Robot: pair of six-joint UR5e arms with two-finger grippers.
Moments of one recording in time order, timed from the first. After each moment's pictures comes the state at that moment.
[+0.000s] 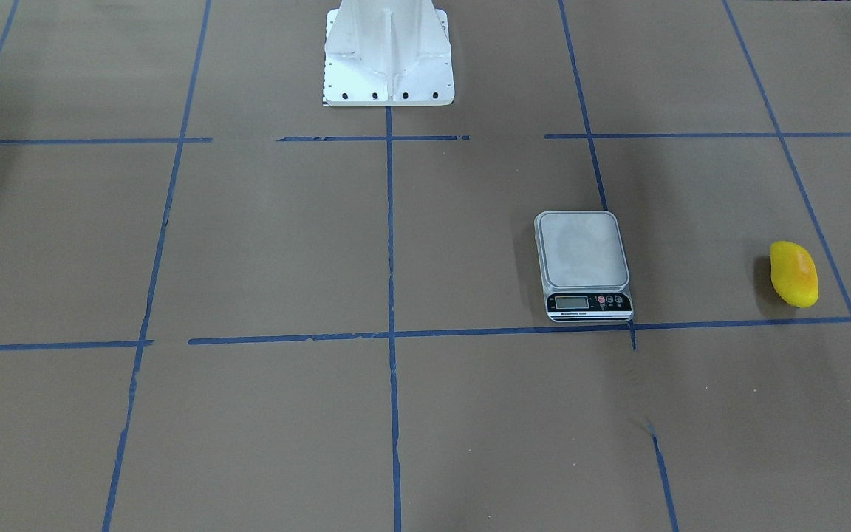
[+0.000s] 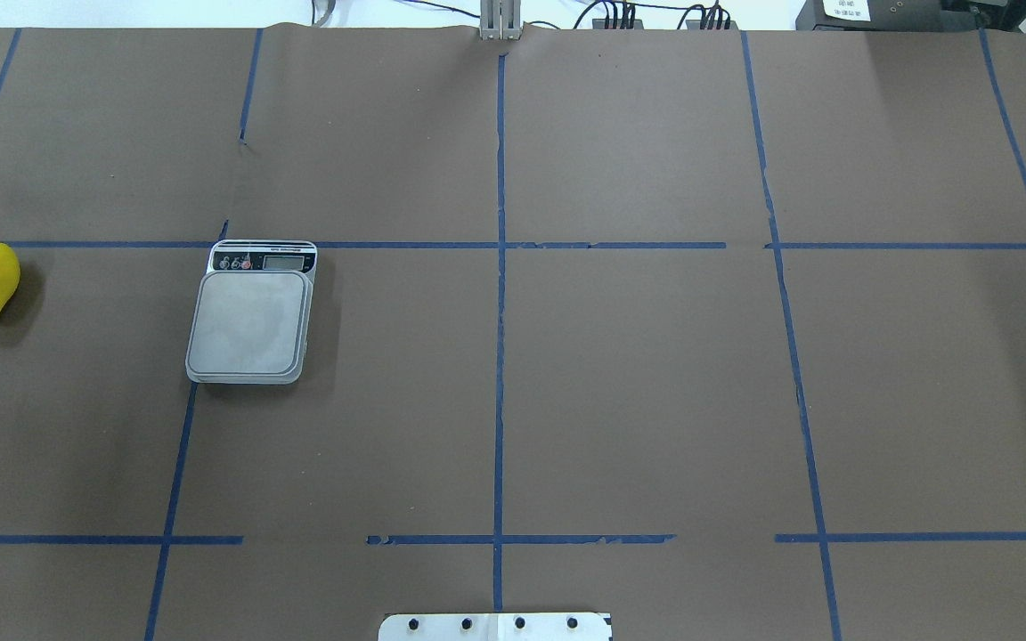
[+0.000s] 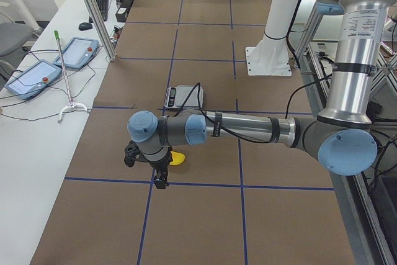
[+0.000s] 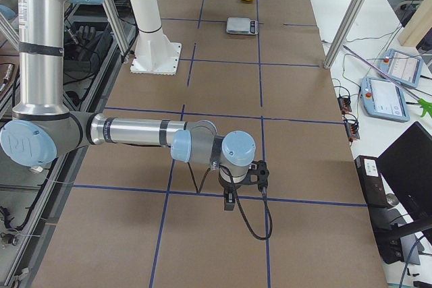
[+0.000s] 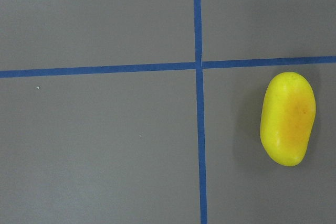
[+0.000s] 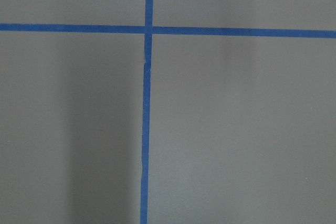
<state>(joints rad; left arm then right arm) -1.57 -1.66 -1.56 -1.39 -2.35 0.12 1.62 -1.66 1.66 -1.68 2.35 -0.12</state>
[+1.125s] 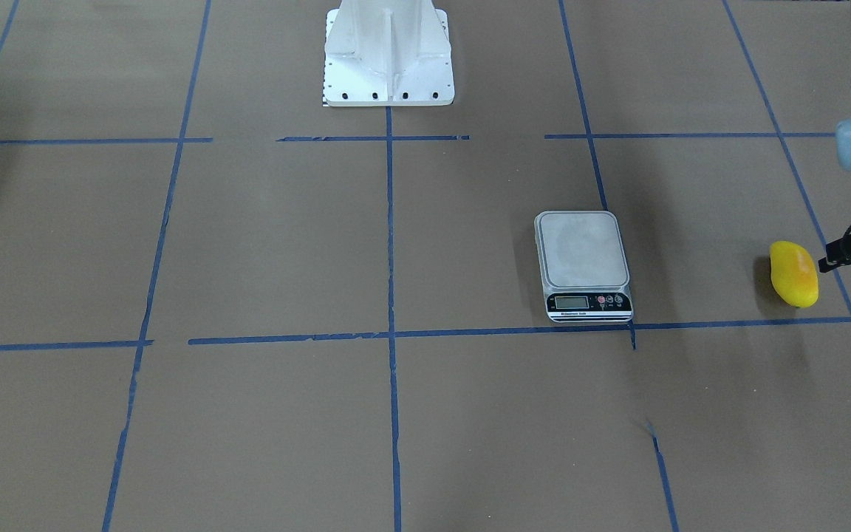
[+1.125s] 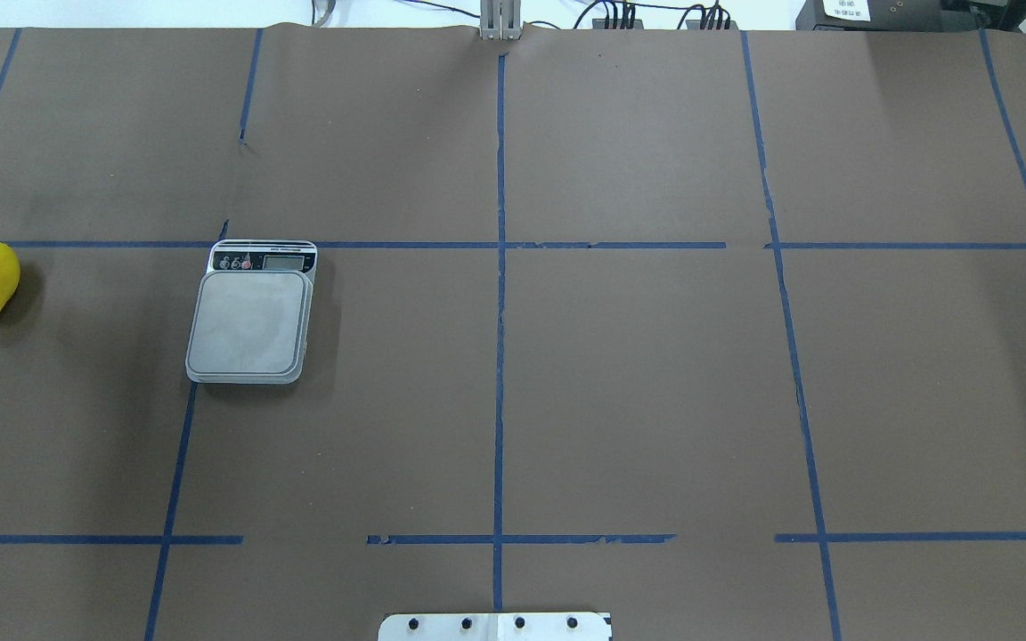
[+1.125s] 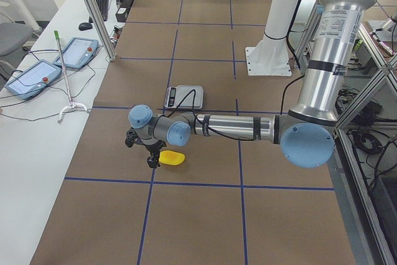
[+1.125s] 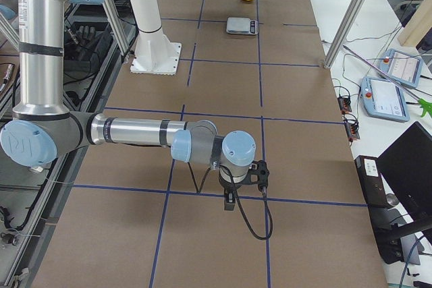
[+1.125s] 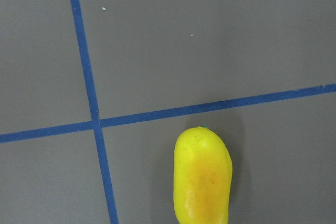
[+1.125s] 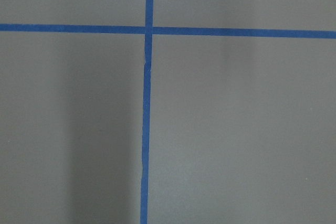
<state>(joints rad) -1.29 -1.75 -1.35 -1.83 -2.36 -0.18 1.62 -1.66 1.66 -1.68 2.35 -0.12</state>
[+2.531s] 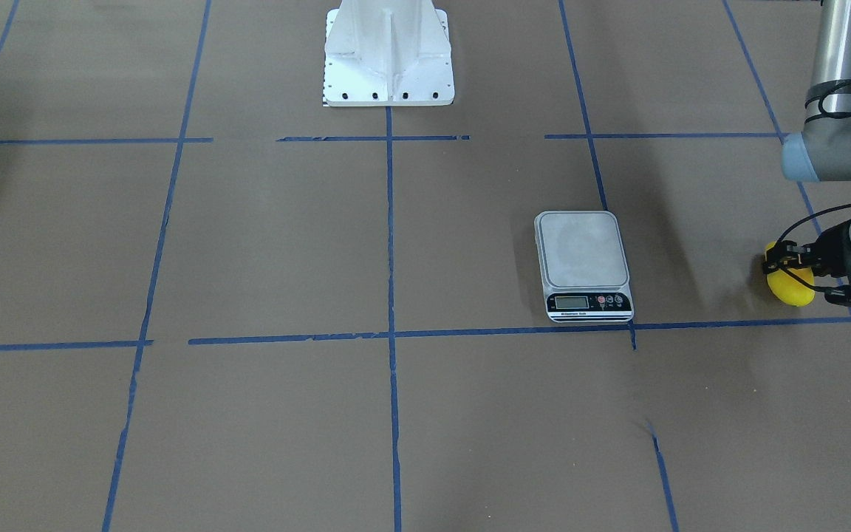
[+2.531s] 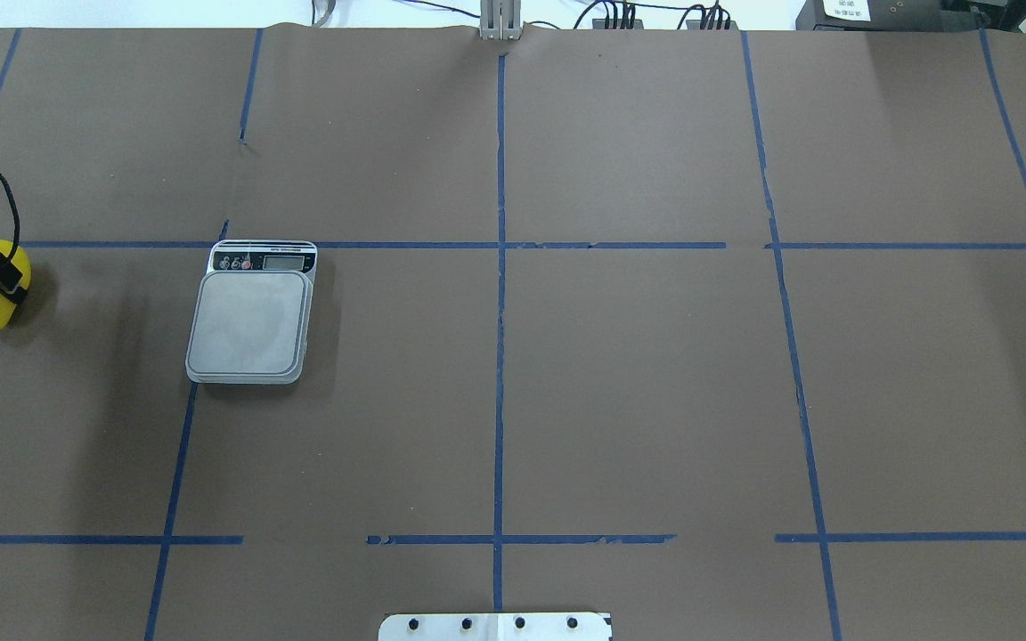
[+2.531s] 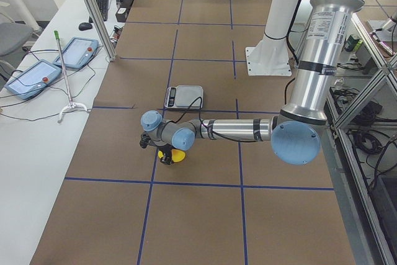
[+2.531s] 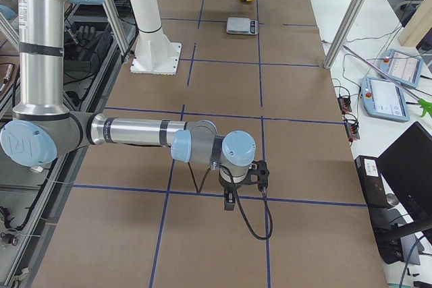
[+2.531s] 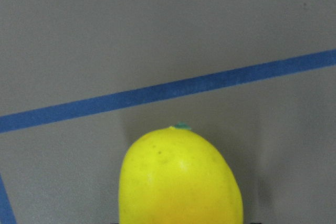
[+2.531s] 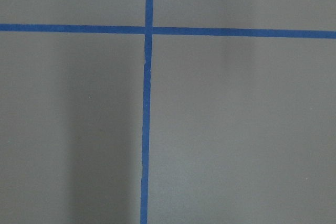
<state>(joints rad) -1.14 -1.75 -1.31 -1.91 -2.37 -0.28 1.62 -1.66 1.66 -1.68 2.35 -0.12</state>
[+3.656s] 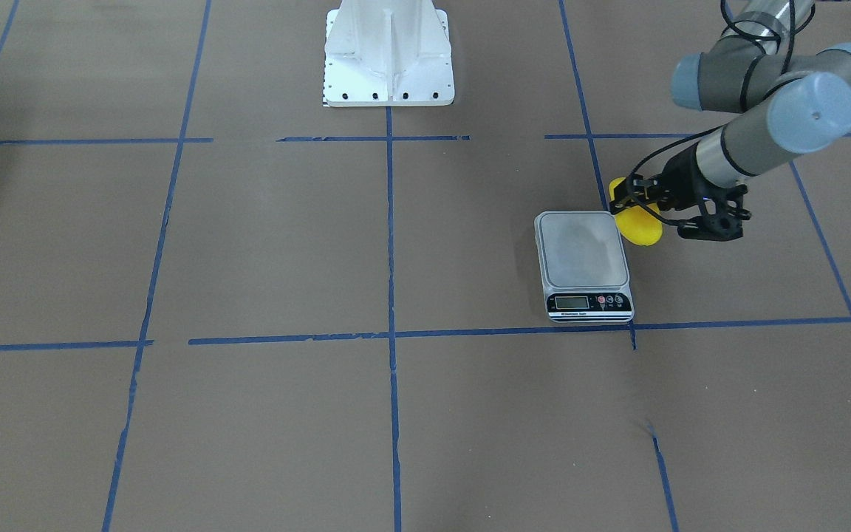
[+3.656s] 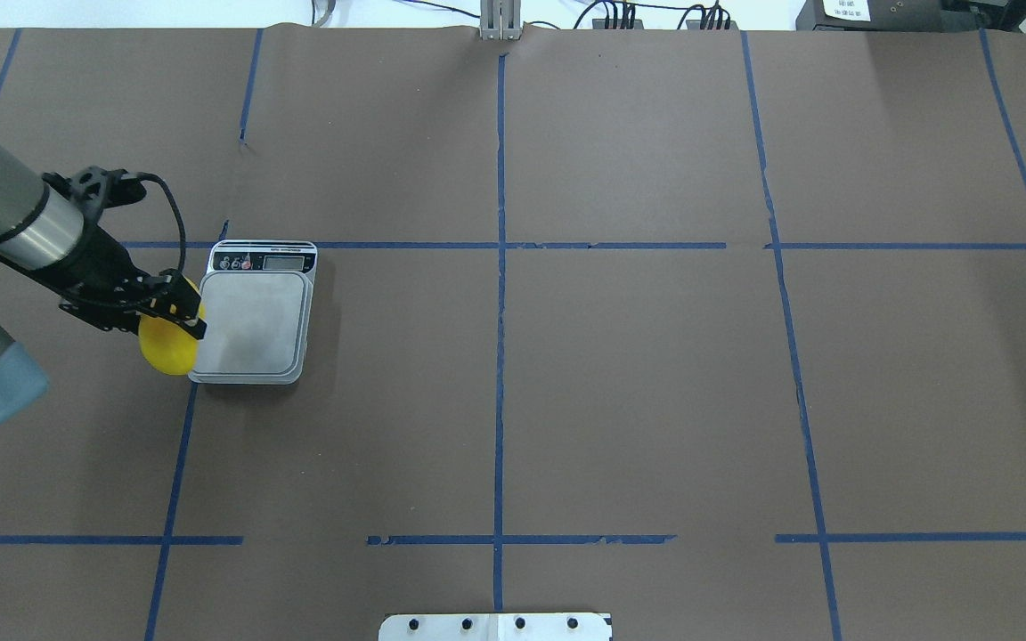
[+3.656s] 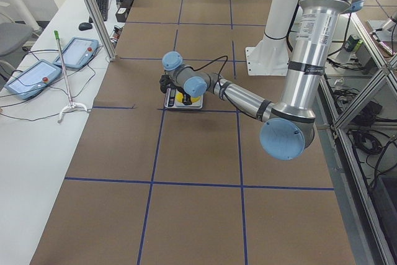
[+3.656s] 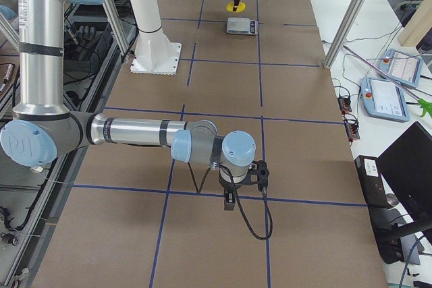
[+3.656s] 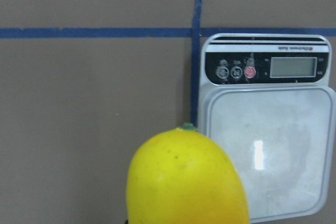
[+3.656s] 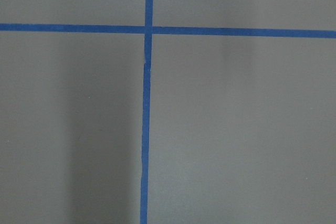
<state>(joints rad) -0.86 -1.77 -1.74 -1.93 -2.45 -0.99 1.62 -1.66 1.66 -1.68 2.35 -0.12</state>
